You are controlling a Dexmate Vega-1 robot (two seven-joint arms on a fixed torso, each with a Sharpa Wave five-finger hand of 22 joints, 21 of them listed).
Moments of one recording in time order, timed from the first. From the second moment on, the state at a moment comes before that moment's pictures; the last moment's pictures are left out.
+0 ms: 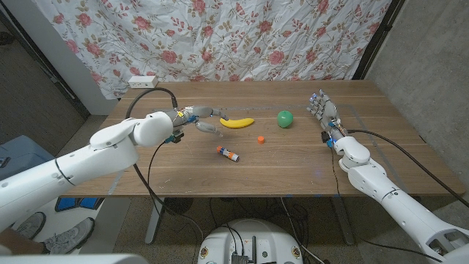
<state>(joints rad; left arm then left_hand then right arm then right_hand) 0.85 1.13 0.54 -2.25 0.33 0.41 -0.24 0.64 -0.13 0.60 -0.19 0.18 0.35 -0.22 0.23 0.17 0.30 -0.21 0.20 0.17 0.09 -0.04 0.17 0.17 0.14 -0.04 0.18 0.16 -0.91 -0.56 -0.35 -1.36 0.57 0.32 -0.07 0.06 0.08 0.35 0.00 0.21 0.12 -0.06 0.19 0.17 0.20 -0.02 0.19 0.19 0.08 -0.02 0.20 0.23 0.29 -0.01 0.18 0.17</state>
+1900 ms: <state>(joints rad) 0.90 0.87 0.70 -2.23 1.16 0.41 -0.61 0.73 -0.15 0.56 -0.18 0.18 0.31 -0.21 0.21 0.17 0.36 -0.21 0.19 0.17 0.07 -0.04 0.18 0.17 0.09 -0.04 0.18 0.16 -0.92 -0.55 -0.33 -1.33 0.59 0.33 -0.08 0.06 0.08 0.35 0.00 0.21 0.13 -0.08 0.19 0.17 0.20 -0.02 0.19 0.19 0.08 -0.02 0.21 0.23 0.29 0.00 0.18 0.16</state>
